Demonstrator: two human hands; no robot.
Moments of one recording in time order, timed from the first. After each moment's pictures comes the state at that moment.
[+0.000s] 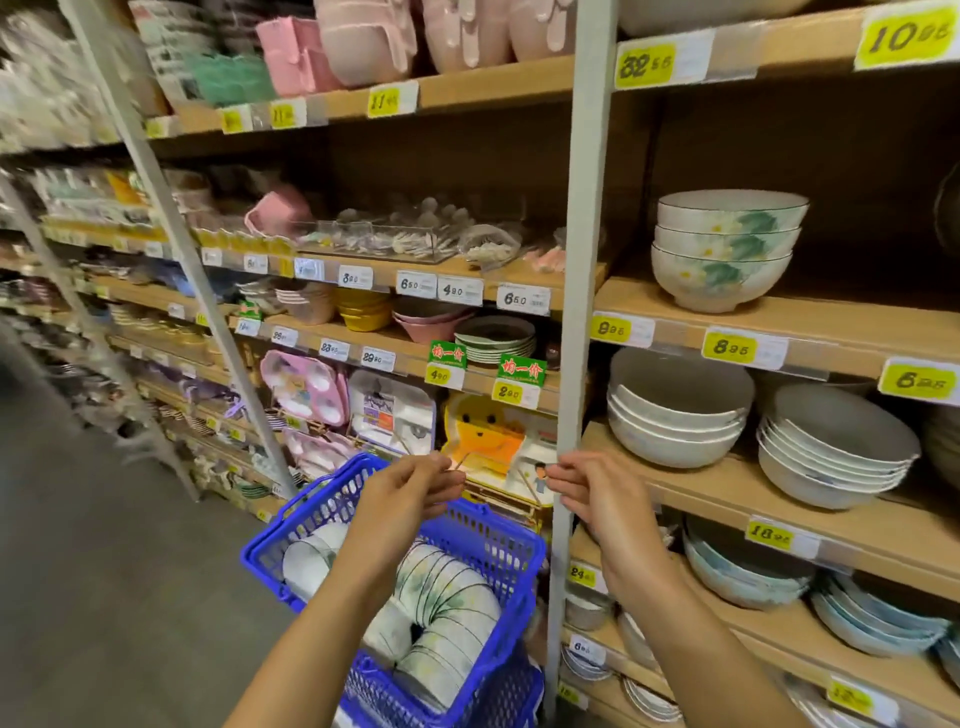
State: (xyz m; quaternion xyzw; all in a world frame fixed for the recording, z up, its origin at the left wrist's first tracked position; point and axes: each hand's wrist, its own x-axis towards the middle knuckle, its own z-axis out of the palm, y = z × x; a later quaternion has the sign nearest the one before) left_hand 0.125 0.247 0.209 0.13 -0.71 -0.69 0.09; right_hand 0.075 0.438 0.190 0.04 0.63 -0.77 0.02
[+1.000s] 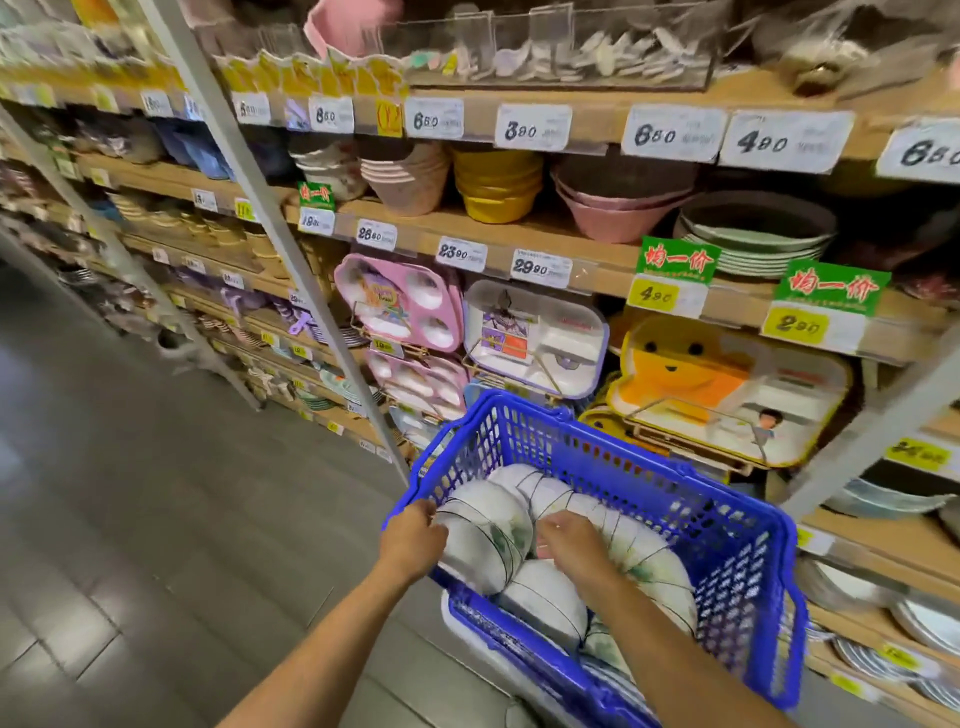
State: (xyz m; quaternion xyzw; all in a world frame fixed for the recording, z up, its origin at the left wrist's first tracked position) left_hand 0.026 -0.082 -0.001 0.26 -0.91 -0.30 -0.15; right_hand -0.010 0.111 -0.041 0.14 0.78 -0.55 0.27
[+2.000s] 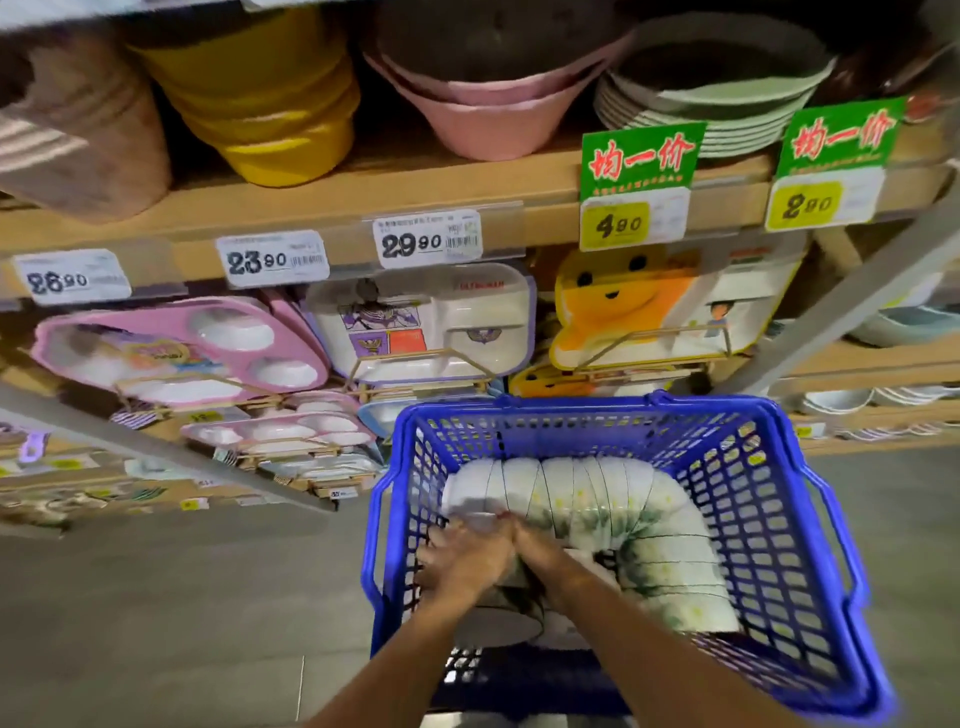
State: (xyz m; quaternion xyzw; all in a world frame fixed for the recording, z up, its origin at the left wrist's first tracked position) left_hand -0.104 -0.058 -0.108 0.07 -0.89 -0.15 -0.42; right_hand -0.076 0.036 -0.128 0.38 0.59 -0.64 0.30
